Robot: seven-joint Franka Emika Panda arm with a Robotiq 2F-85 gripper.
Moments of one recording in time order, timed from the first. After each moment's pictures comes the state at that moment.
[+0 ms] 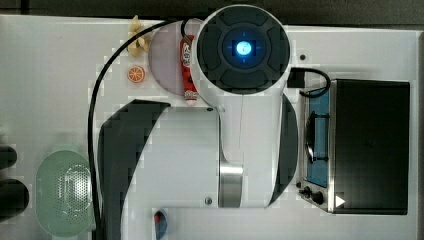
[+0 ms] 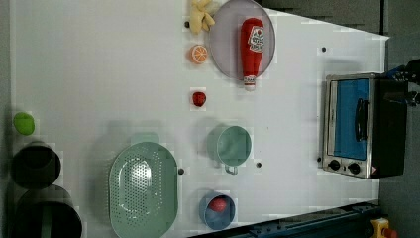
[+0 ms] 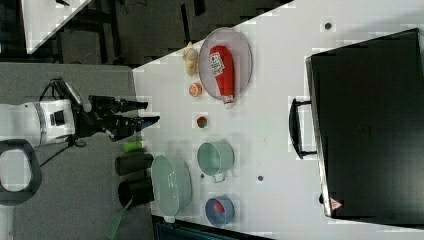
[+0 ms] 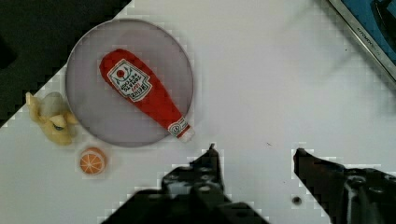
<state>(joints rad) -0.03 -0.02 0.02 -1.78 -0.01 0.19 -0.03</state>
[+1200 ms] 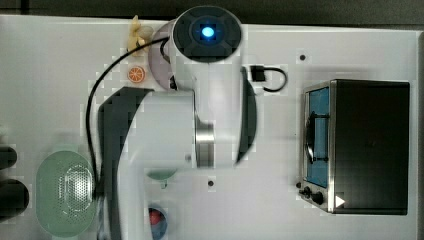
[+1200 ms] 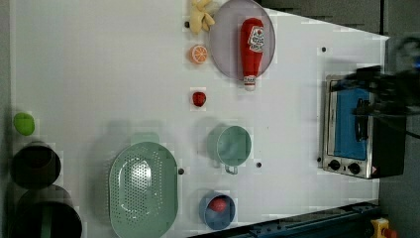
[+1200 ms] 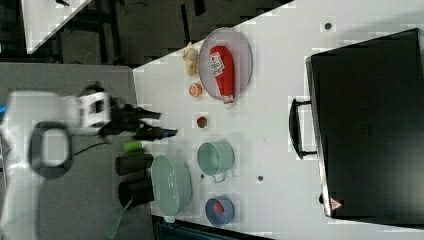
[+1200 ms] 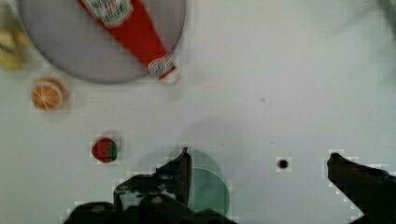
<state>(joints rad) -0.09 0.11 0.15 -1.82 0.01 0.21 -0.12</state>
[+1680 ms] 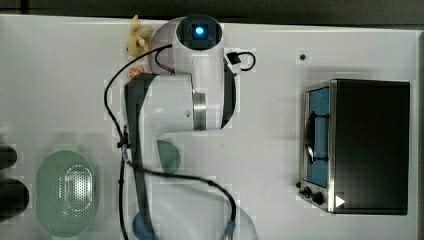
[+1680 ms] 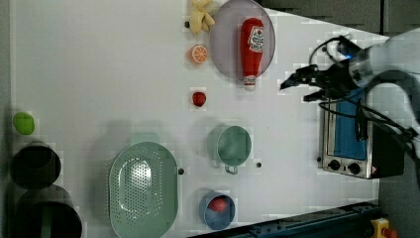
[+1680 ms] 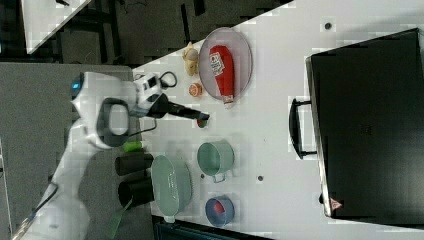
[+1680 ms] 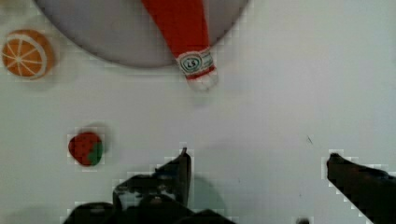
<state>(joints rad) -0.07 0.37 0.16 -1.84 0.01 0.44 -0.38</state>
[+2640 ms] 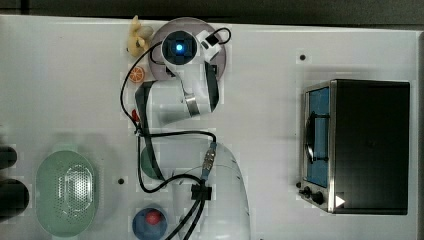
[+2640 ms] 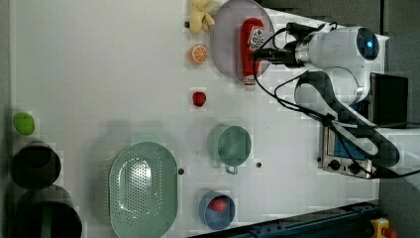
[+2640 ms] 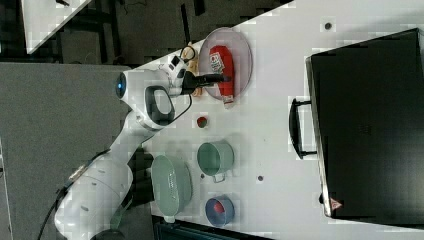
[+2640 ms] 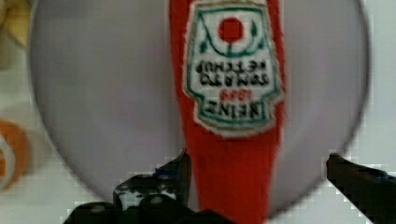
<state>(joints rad) -0.03 0.70 0.16 -1.73 -0.23 0.91 -0.49</state>
